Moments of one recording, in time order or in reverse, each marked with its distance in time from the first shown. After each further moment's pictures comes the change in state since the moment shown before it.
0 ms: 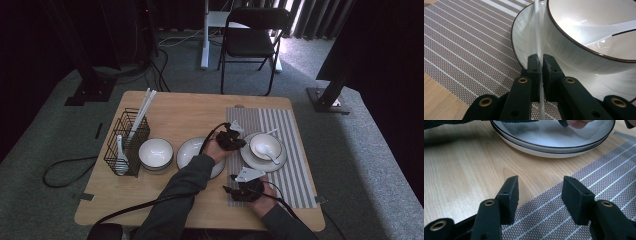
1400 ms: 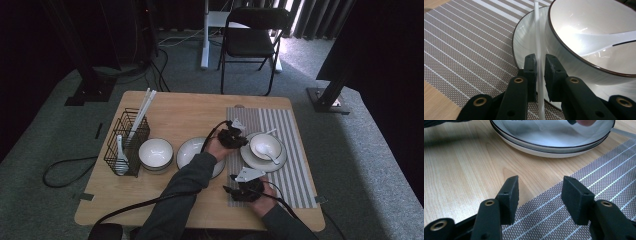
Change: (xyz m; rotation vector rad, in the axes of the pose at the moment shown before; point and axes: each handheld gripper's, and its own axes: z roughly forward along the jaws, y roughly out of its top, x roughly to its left) left arm 0.002 0.008 -0.001 -0.014 -0.002 -0.015; right arm 0.000 0.000 0.000 0.001 0.000 0.001
